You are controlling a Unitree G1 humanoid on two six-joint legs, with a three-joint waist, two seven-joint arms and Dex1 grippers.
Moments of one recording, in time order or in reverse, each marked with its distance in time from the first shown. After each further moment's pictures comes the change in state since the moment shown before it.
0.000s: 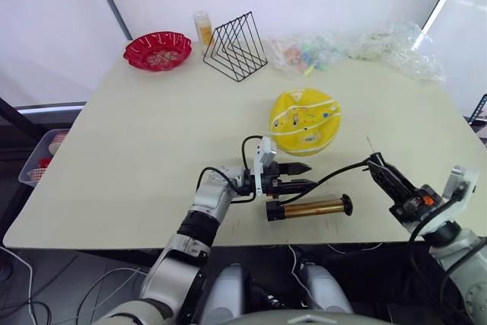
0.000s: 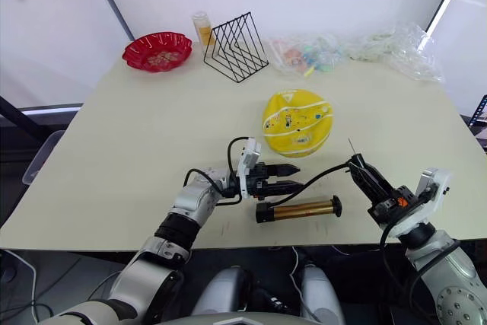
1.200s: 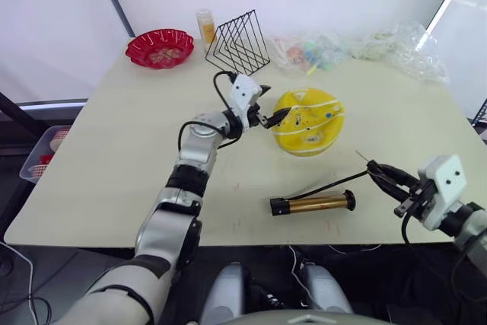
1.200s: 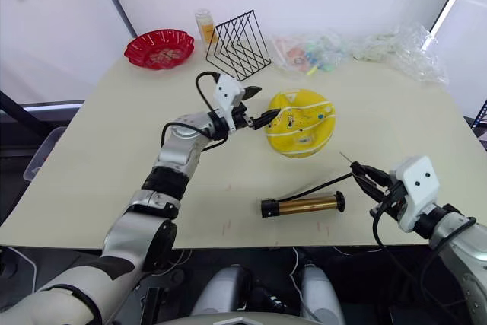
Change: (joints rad) left arm -0.392 0.084 0.107 0.268 0.259 -0.278 0.456; right arm -0.062 -0.299 -0.040 -0.137 -0.379 0.142 0.018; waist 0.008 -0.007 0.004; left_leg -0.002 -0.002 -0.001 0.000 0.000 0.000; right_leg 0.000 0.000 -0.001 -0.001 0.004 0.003
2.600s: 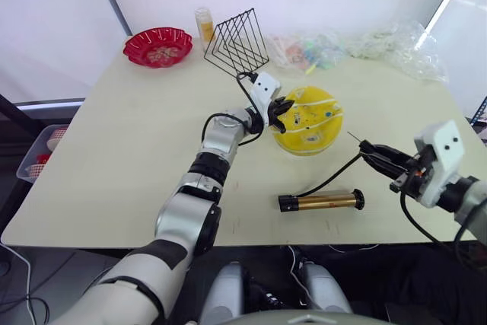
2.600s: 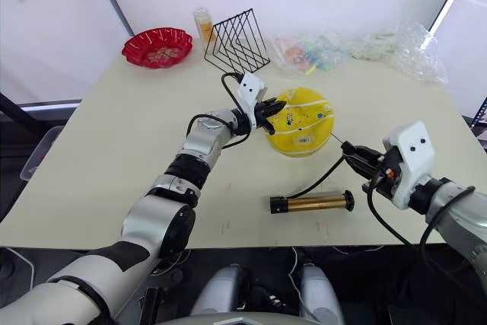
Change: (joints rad) left arm -0.053 -0.107 0.026 0.093 0.029 0.113 0.148; right arm -0.264 -0.118 0.015 -0.038 0.292 0.367 -0.184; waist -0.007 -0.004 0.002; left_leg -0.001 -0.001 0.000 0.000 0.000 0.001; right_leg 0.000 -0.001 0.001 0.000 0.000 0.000
